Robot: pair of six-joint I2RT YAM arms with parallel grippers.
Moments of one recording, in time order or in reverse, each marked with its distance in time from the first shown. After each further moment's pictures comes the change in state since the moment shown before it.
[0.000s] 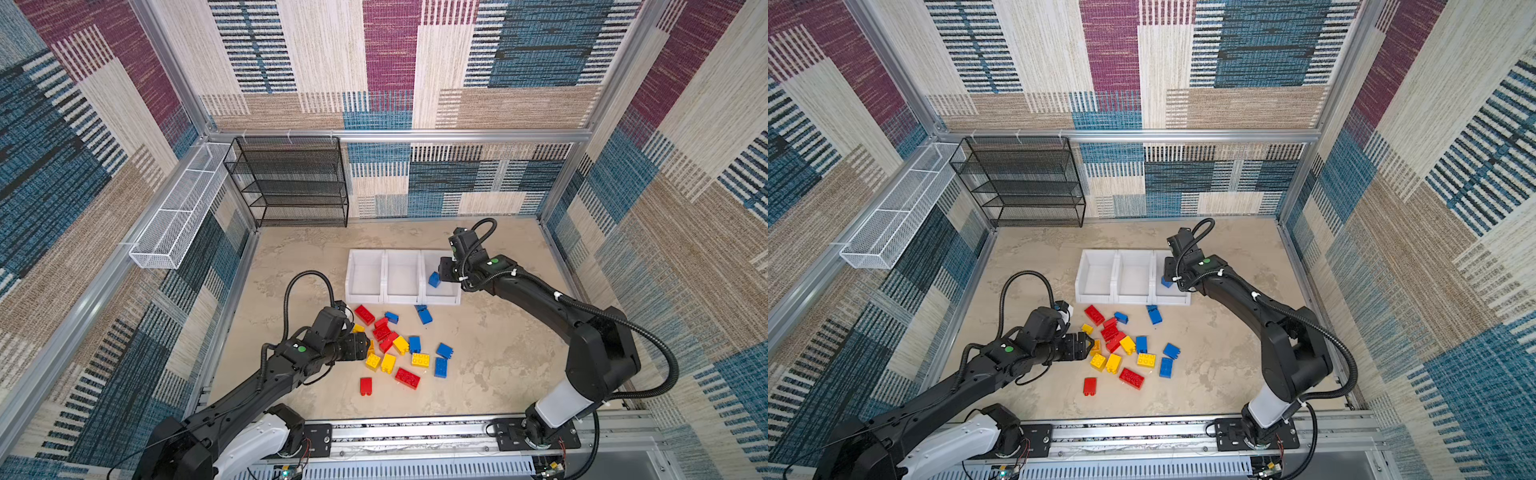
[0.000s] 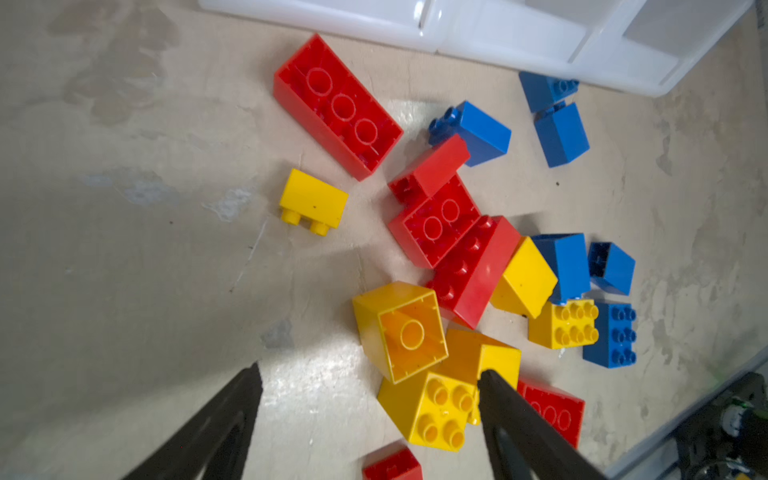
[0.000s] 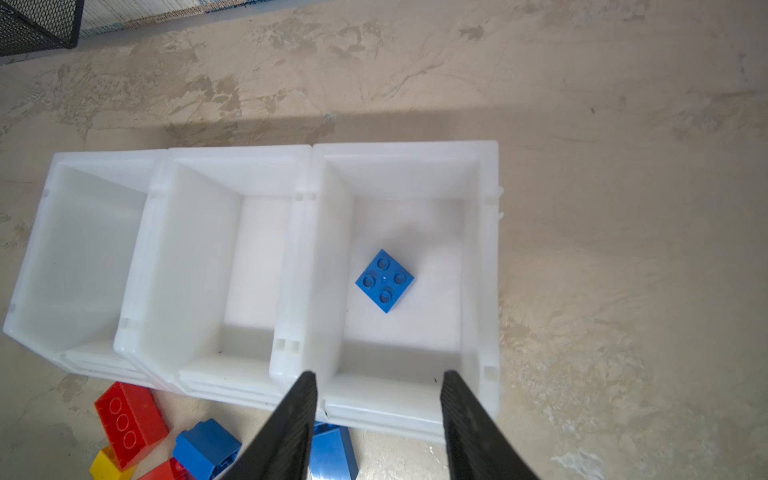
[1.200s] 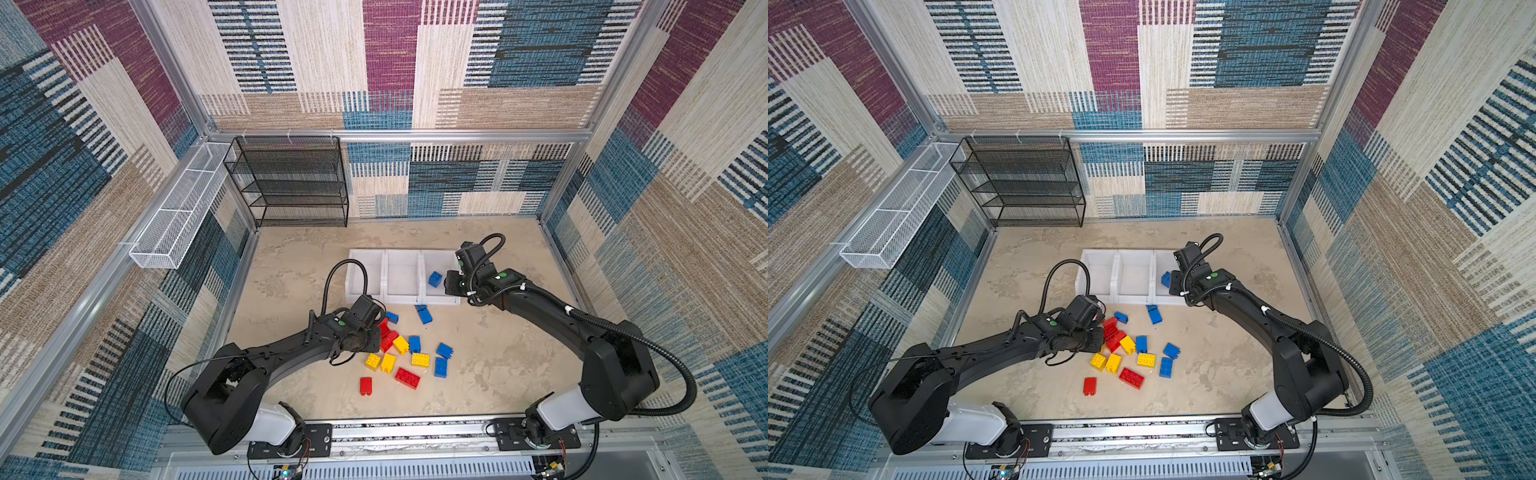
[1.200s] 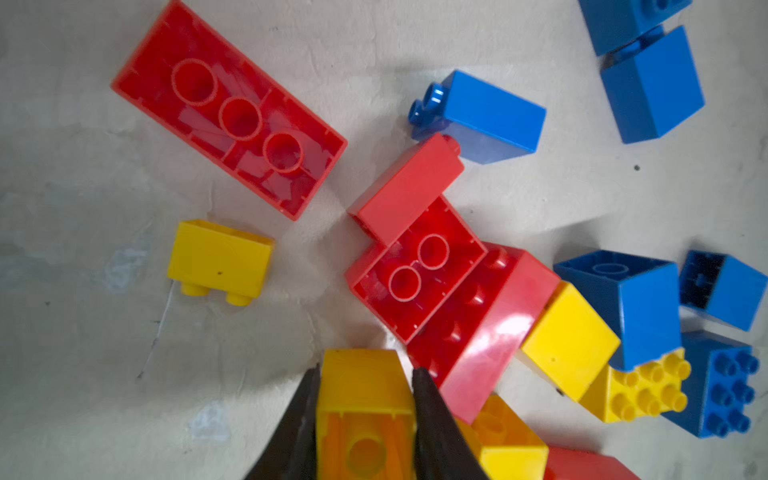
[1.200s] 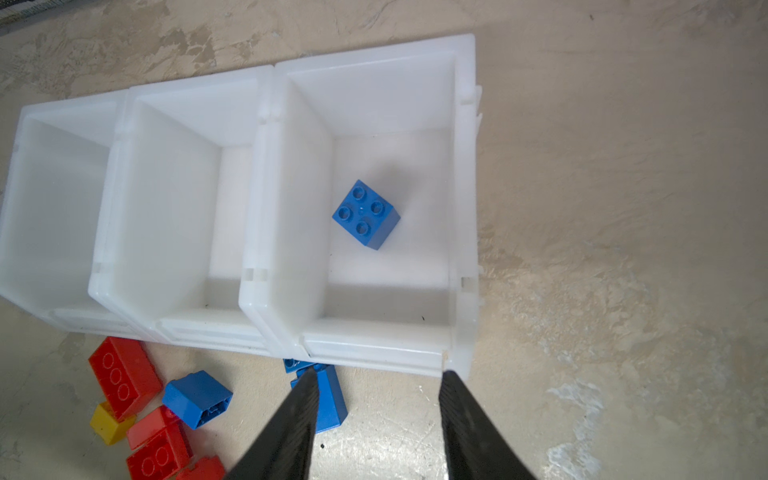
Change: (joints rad) left arm -0.126 0.382 0.217 -0.015 -0.104 0.005; right arm 0.000 -0.090 -0.146 0.014 -0.033 0.059
